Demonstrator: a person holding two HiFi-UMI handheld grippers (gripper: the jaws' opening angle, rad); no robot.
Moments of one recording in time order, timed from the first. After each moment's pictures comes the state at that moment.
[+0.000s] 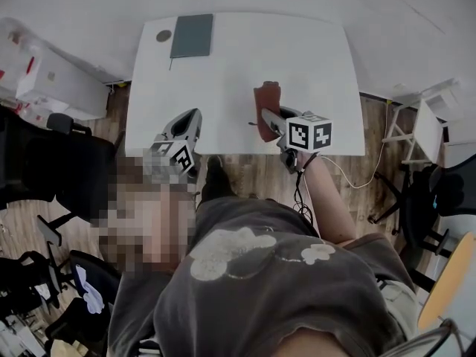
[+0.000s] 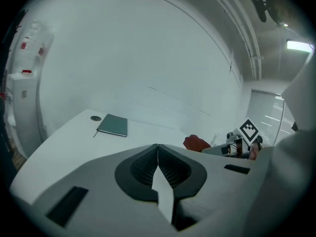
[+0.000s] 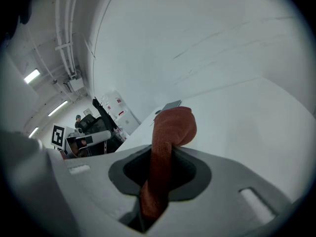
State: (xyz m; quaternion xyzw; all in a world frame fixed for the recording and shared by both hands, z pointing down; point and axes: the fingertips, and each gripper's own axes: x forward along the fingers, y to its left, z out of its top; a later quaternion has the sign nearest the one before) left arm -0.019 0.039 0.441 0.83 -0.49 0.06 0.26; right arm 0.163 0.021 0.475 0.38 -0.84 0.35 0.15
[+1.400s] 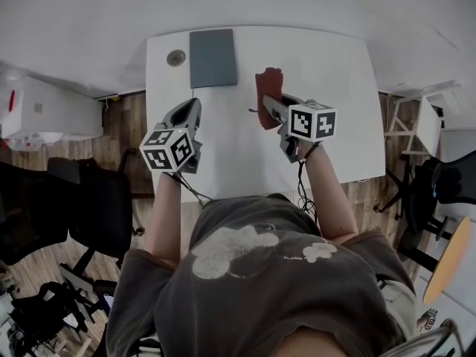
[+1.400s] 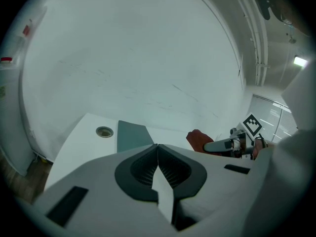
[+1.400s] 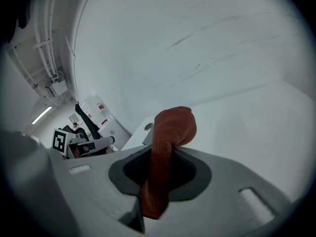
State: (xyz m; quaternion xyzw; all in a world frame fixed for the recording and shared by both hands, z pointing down) left arm -0.134 -0.166 0.475 0.84 -0.44 0.08 0.29; right arm 0.050 -0.169 0.482 0.44 -0.81 0.37 0.15
